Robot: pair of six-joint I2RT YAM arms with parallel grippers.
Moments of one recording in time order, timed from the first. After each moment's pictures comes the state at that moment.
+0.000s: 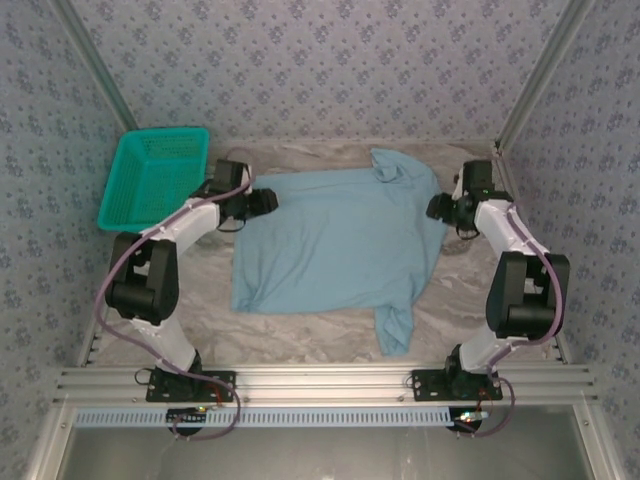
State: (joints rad) left arm -0.27 1.76 1.20 -0.31 0.25 -0.50; right arm -0.08 1.63 1.15 -0.57 -0.15 0.27
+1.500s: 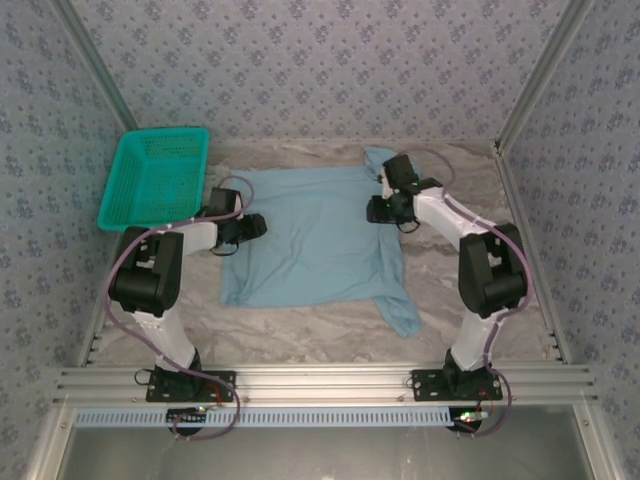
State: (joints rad) left arm -0.21 1.82 0.97 -0.08 0.19 -0.47; right arm 0.28 1.78 1.31 -0.60 -0.10 0.27
